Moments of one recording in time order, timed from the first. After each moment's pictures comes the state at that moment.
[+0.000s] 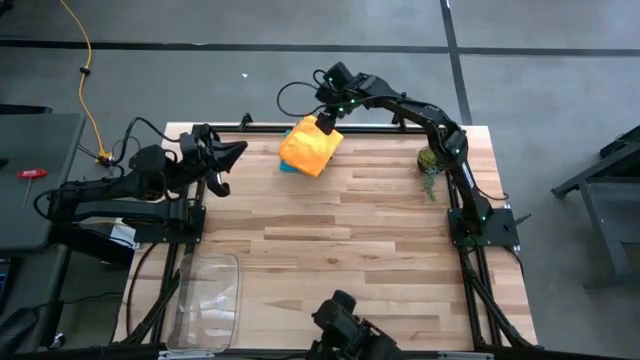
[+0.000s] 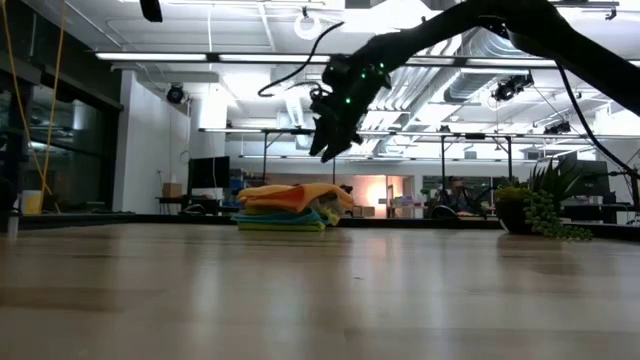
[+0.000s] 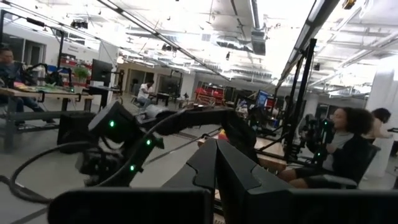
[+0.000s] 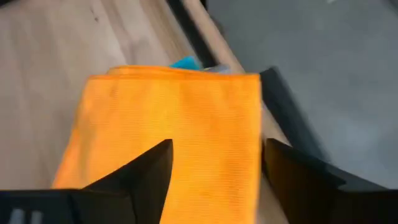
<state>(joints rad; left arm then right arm) 0.27 0.56 0.59 0.25 -0.23 -0.13 -0.64 2.25 2.13 -0.81 -0.22 -0.11</state>
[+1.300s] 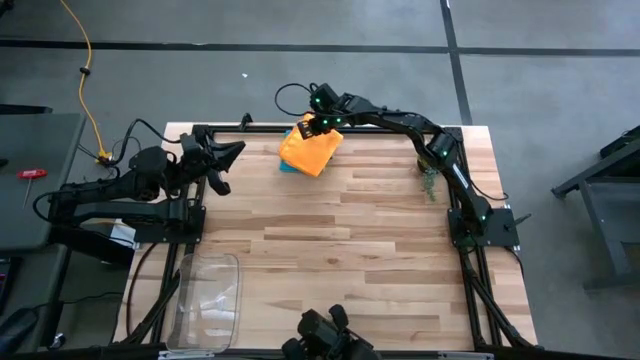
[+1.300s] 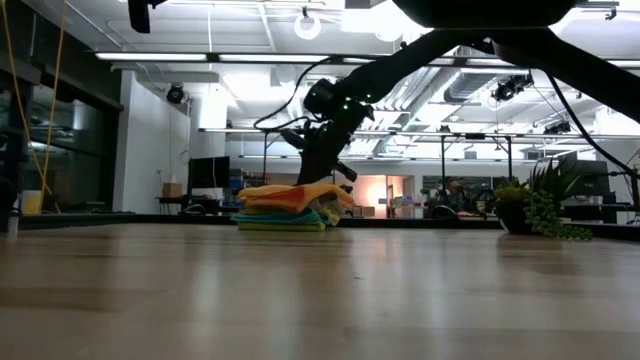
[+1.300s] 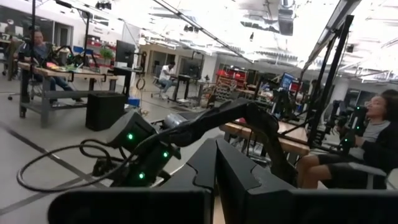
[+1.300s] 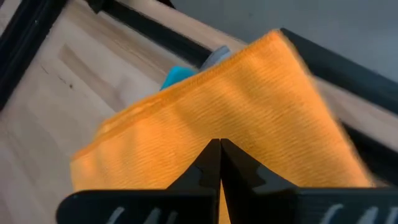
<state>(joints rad) 0.27 0.51 0.59 0.10 -0.32 -0.15 -0.58 2.35 2.04 -0.57 -0.15 0.48</state>
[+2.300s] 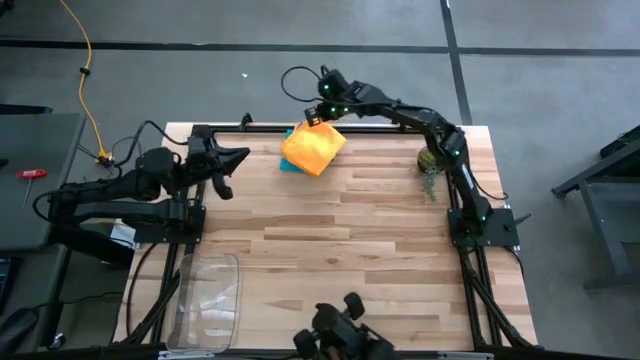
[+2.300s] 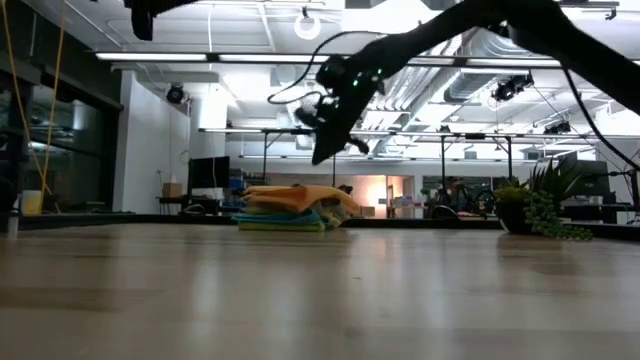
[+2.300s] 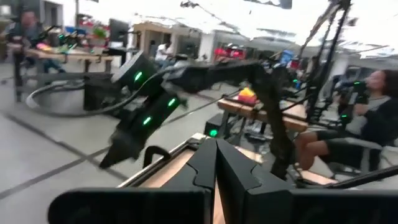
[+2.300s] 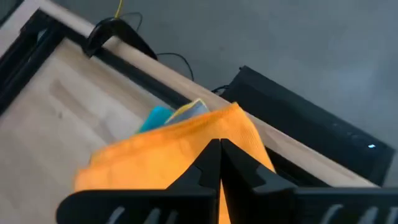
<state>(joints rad) 0.27 0.54 0.59 0.02 -0.28 -0.15 -0.62 2.23 2.04 -0.64 -0.01 0.40</state>
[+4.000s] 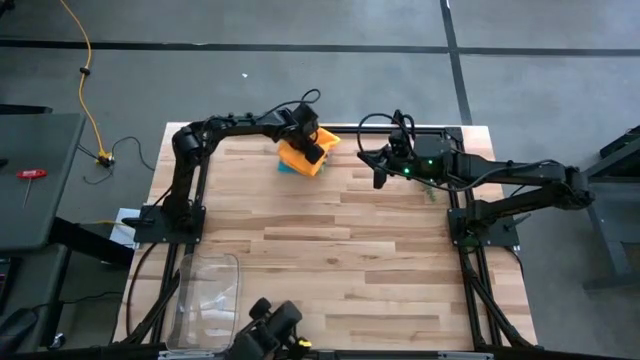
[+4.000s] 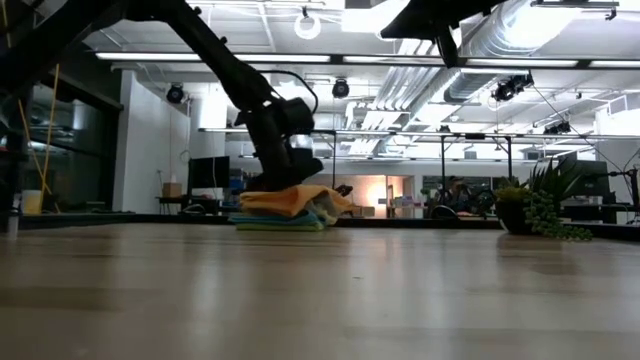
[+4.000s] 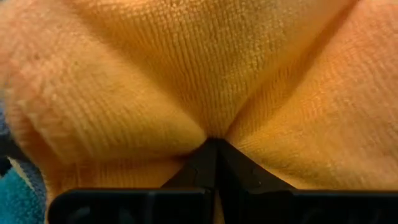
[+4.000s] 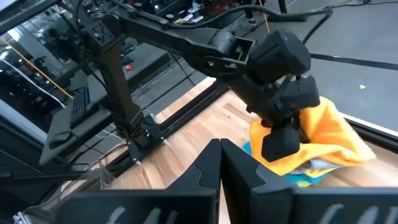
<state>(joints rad) 0.75 2.09 1.45 -0.49 0.03 -0.11 -0.17 1.09 0.90 -0.03 0.18 0.52</state>
